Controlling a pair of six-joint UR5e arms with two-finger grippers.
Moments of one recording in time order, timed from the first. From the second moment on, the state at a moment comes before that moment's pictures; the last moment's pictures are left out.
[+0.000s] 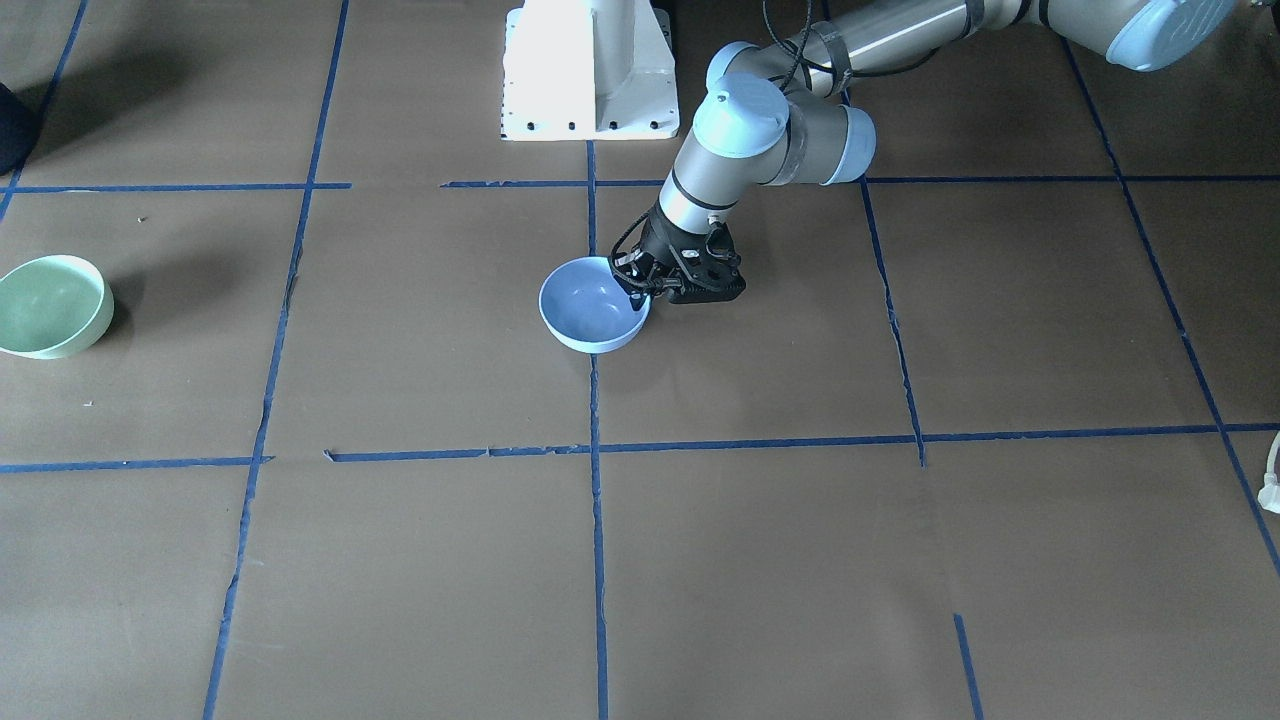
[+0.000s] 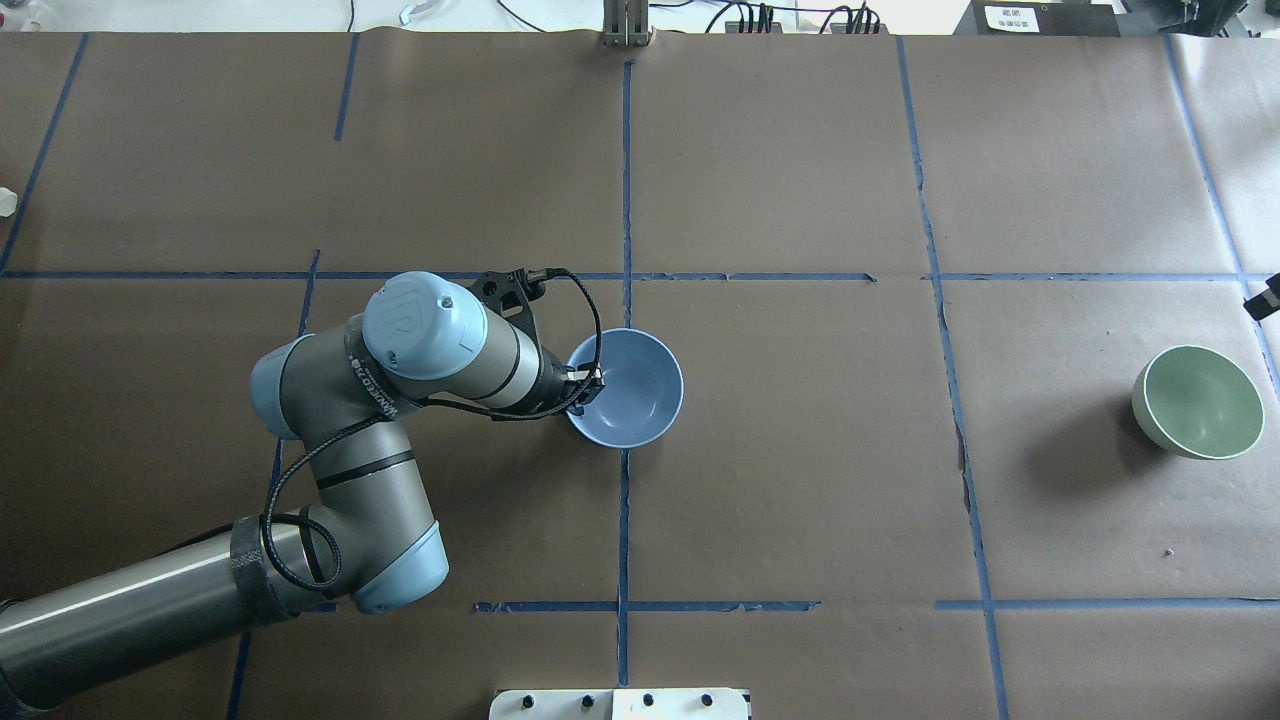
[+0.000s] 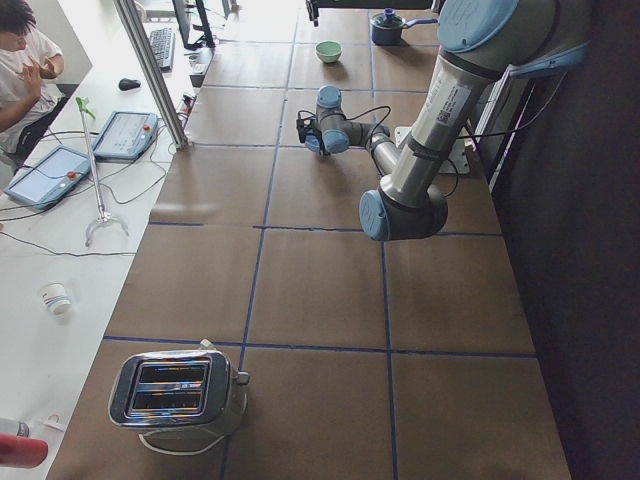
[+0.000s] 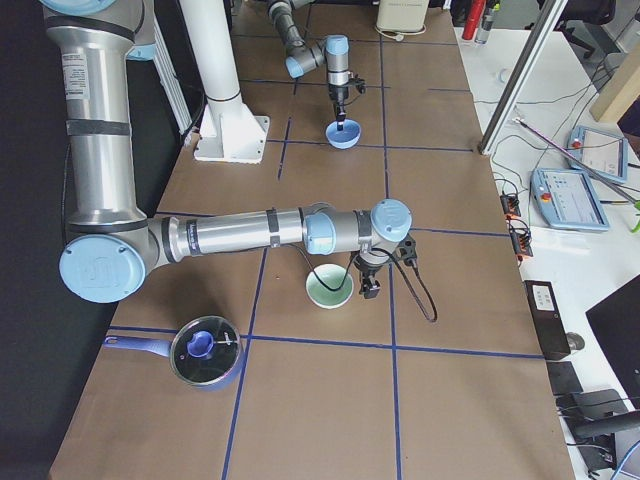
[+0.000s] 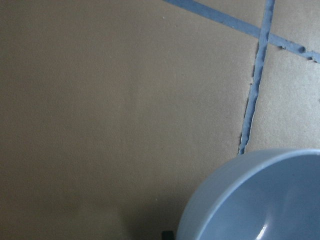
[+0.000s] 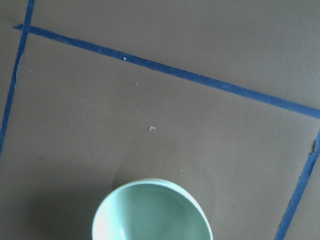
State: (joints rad) left arm -0.48 -2.19 -1.55 -2.03 -1.89 -1.55; right arm 1.36 -1.55 1.68 -1.61 2.48 -0.09
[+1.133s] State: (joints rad) left arm -0.66 -2.08 -1.82 -2.03 -1.83 -1.55; right arm 1.24 -1.66 1.70 -1.19 2.40 0.39
